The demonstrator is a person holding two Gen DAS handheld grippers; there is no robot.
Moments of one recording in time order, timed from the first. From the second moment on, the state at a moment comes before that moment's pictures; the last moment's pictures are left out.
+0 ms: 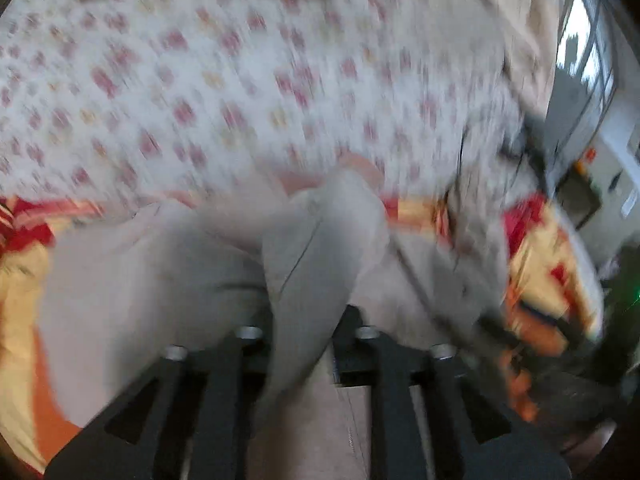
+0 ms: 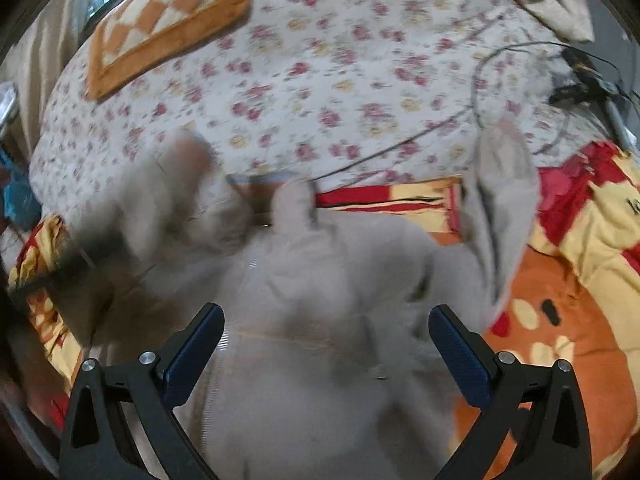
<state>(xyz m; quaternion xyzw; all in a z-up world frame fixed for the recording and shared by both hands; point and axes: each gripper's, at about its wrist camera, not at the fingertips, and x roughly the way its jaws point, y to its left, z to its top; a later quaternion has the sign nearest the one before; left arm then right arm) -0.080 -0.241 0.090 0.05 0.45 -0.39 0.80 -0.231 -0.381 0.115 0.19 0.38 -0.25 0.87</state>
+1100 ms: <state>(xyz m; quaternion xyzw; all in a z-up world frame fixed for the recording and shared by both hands) -0.054 -0.078 0.057 0.06 0.46 -0.13 0.88 -0.165 -0.402 0.064 0.30 0.39 -0.14 0.86</state>
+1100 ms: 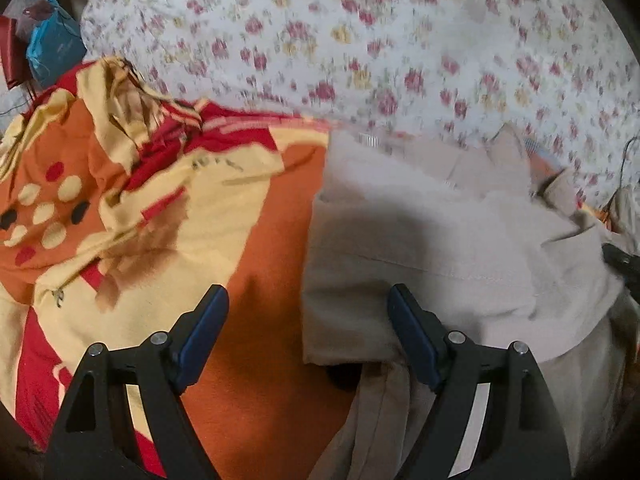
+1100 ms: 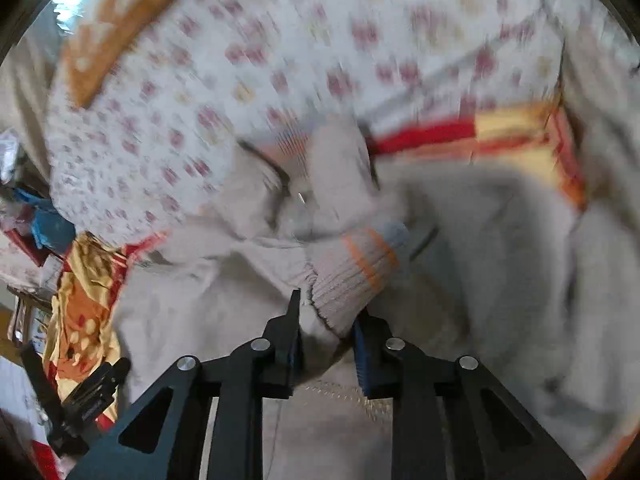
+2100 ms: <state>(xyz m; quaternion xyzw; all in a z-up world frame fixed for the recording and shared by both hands) -0.037 -0.048 0.055 0.06 0.48 -0.11 0.87 -0.170 -0.363 0.047 0.19 0.45 -0.15 0.86</state>
